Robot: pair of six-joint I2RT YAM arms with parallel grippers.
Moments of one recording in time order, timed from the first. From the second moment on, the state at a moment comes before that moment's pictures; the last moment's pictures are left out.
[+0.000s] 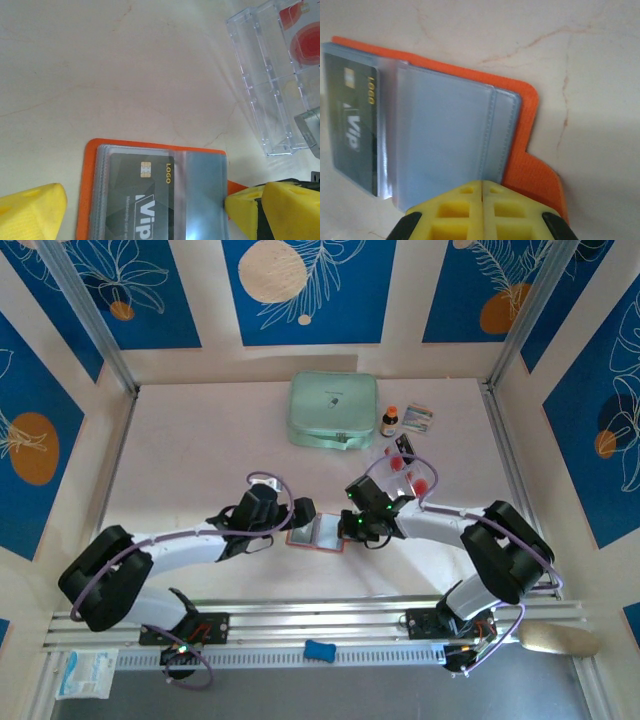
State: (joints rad) left arm -0.75 1.38 0.54 0.18 0.03 -0.86; right arm 0.71 1.52 0.69 -0.26 -0.21 0.78
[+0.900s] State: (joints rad) left arm -0.76 1.54 0.64 0.11 0.10 -0.81; right arm 0.70 1.52 0.65 -0.20 -0.23 0.79
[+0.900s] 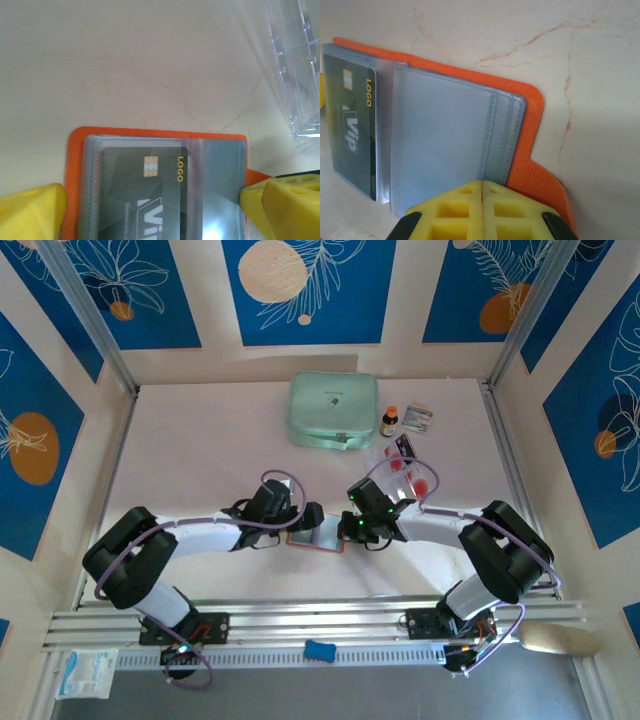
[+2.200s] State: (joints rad) left arm -0.83 1.45 0.61 0.37 0.17 -0.94; right arm 0.69 1.50 0.68 -0.24 -0.23 0.78
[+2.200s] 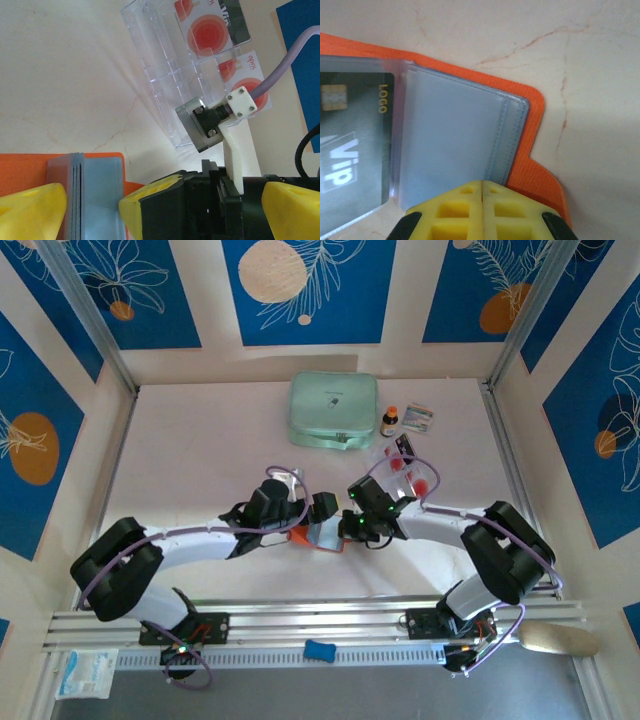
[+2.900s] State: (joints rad) left arm -0.91 1.54 0.64 0.40 0.17 -0.97; right arm 0.46 1.04 0.49 -0.41 -0.22 0.81
